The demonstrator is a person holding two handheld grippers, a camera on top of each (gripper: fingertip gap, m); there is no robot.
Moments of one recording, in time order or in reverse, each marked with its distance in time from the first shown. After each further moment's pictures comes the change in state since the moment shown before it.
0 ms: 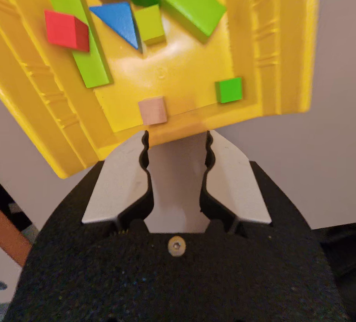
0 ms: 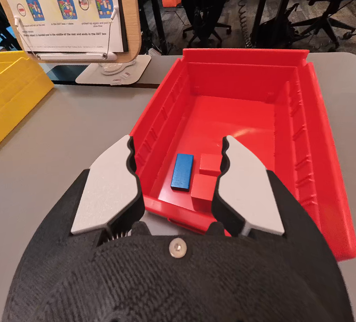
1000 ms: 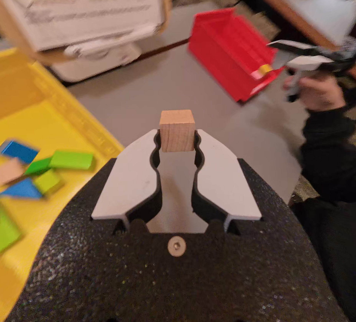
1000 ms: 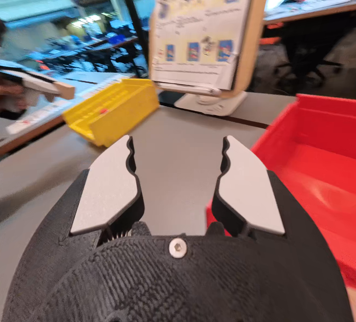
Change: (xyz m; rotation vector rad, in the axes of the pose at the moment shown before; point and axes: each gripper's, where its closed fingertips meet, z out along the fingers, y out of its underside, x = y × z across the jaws) left arm 0.122 -0.050 -0.107 0.661 0.539 0.329; right arm -0.118 -0.036 -0.014 0.152 -0.487 -0.026
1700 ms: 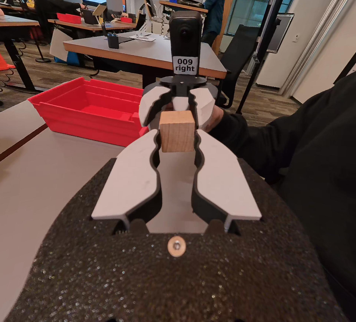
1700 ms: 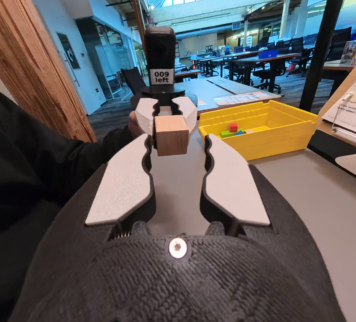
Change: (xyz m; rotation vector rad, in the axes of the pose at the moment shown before) left arm 0.209 0.007 0.053 0.291 0.612 0.384; right arm -0.197 -0.003 0.009 0.050 -0.769 -0.118
